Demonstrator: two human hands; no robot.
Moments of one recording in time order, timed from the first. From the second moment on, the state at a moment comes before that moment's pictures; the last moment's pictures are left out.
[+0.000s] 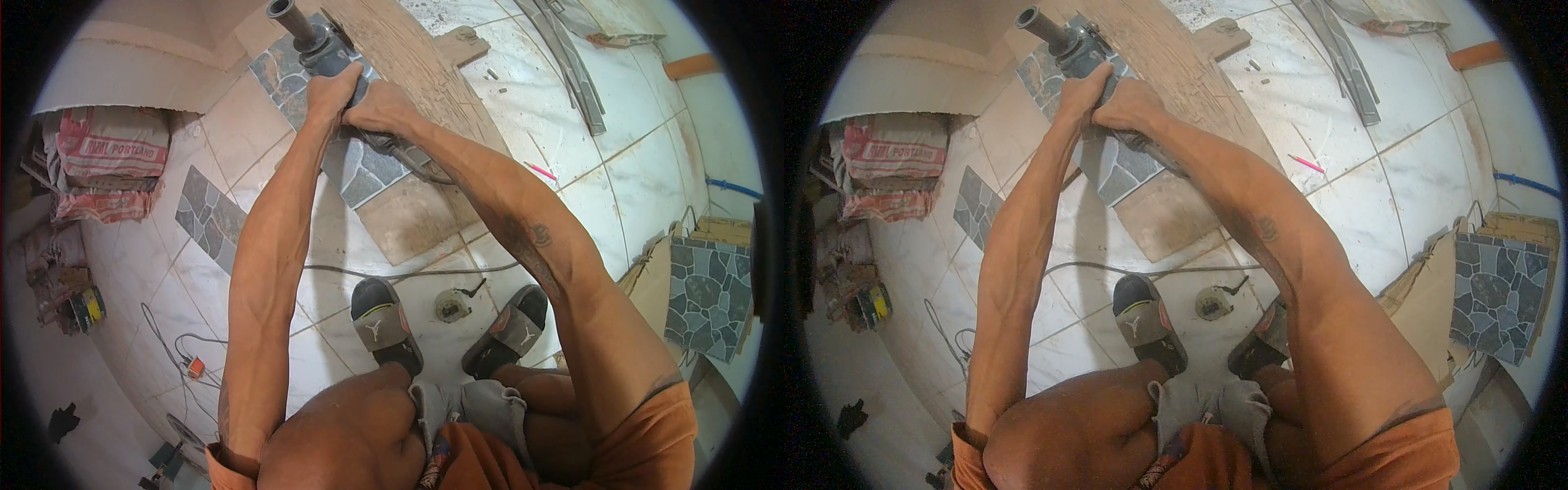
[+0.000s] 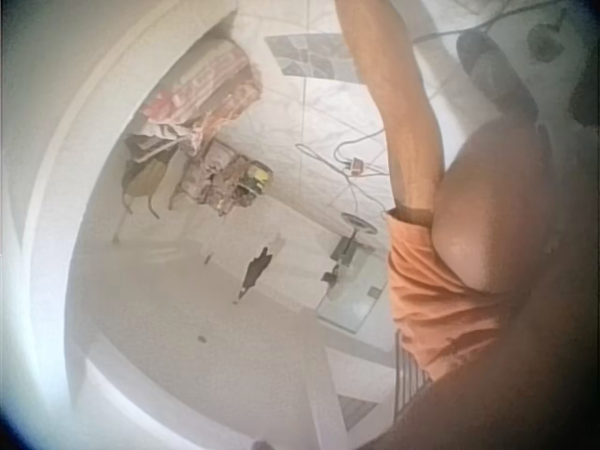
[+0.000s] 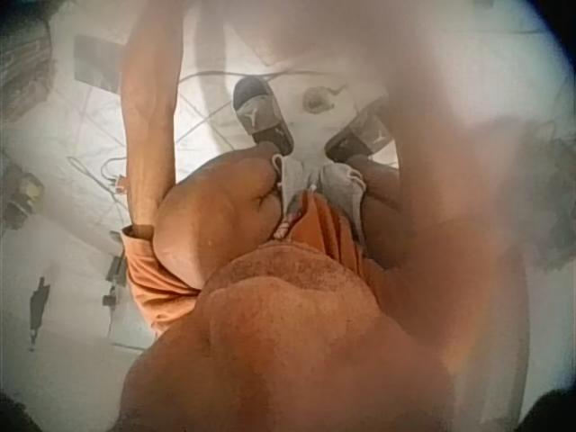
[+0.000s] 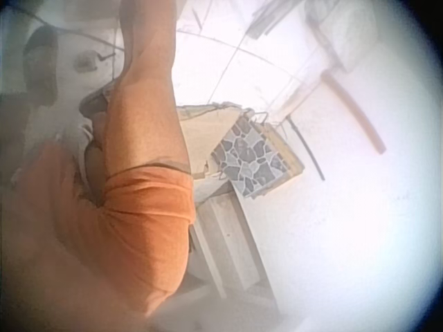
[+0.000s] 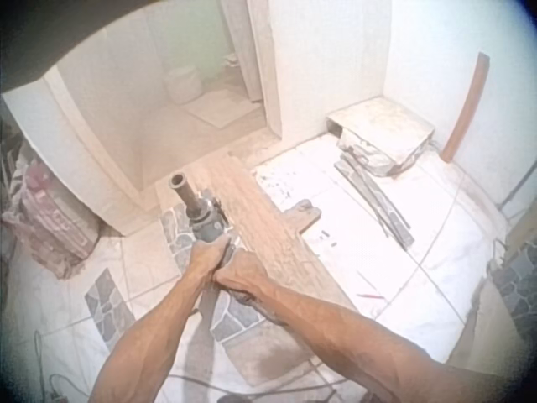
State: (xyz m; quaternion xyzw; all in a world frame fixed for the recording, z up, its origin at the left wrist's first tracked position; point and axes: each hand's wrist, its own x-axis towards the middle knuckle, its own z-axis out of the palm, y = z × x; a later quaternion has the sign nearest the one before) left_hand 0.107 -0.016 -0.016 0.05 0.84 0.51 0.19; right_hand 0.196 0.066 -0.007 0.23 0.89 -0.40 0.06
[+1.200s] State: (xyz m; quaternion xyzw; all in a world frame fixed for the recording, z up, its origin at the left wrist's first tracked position) left_hand 0.122 -0.018 -0.033 0.06 0.84 0.51 0.18; right_hand 0.219 0.064 -0.012 0.22 0.89 -0.40 0.05
